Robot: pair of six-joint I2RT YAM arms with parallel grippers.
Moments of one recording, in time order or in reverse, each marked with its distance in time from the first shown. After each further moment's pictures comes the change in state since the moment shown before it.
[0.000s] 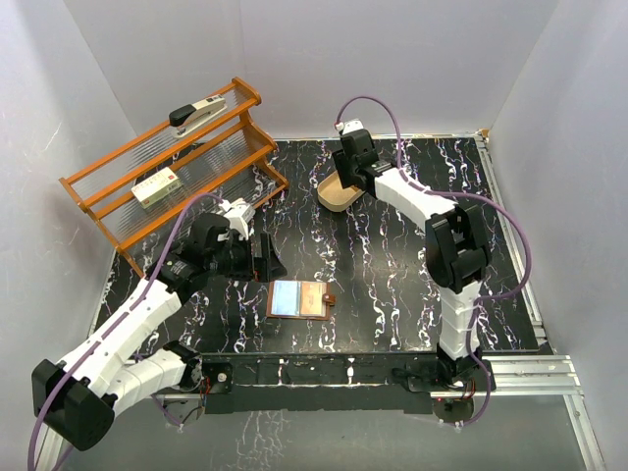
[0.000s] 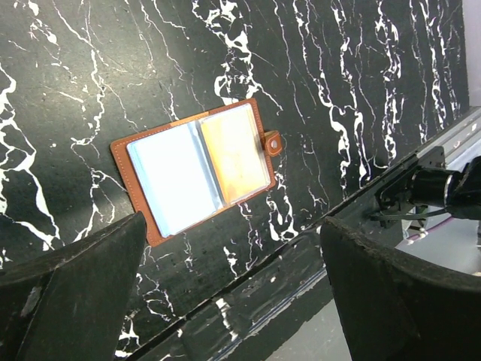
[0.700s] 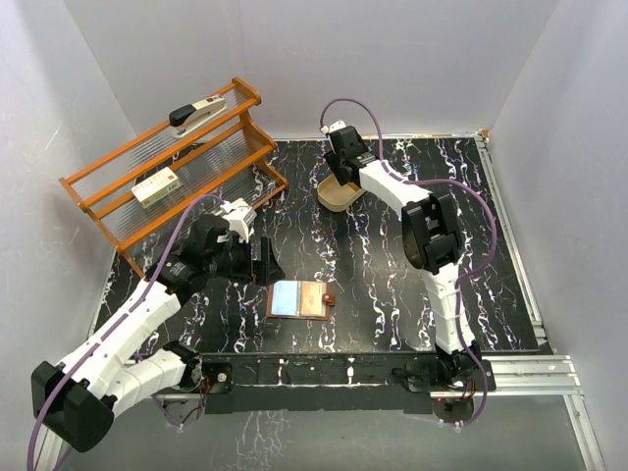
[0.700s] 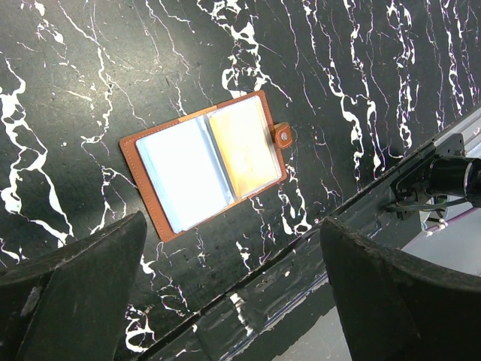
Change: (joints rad) left arm 0.000 -0.011 -0.008 -0.019 -0.005 0.070; right arm -0.022 0.293 0.318 -0.075 0.041 -0.196
